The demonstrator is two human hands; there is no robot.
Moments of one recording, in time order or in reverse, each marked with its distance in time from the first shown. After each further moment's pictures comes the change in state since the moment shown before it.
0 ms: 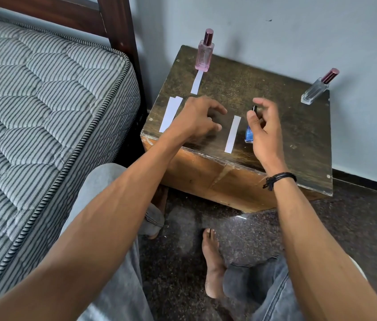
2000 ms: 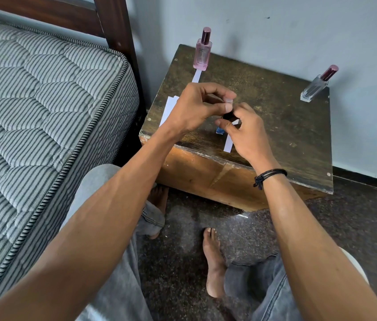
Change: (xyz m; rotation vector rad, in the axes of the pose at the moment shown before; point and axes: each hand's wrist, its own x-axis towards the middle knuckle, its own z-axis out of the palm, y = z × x) left_hand -0.007 0.009 -0.010 -0.594 0.070 0.181; right_hand 0.003 -0.029 0.021 -0.189 -0.207 -0.169
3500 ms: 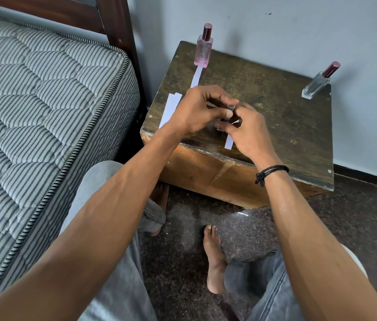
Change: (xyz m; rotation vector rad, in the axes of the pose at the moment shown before) left_hand 0.000 -0.013 0.003 0.160 -0.061 0.111; right_hand -0.002 -0.002 -0.003 -0.022 -0.015 0.039
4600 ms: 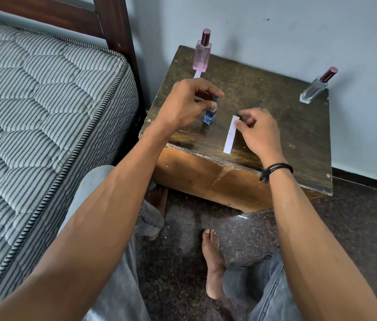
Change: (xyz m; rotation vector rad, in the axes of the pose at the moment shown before) left_hand 0.005 0.011 -0.026 0.201 0.095 -0.092; right_hand 0.015 0.037 -0.009 -0.159 0.110 0.203
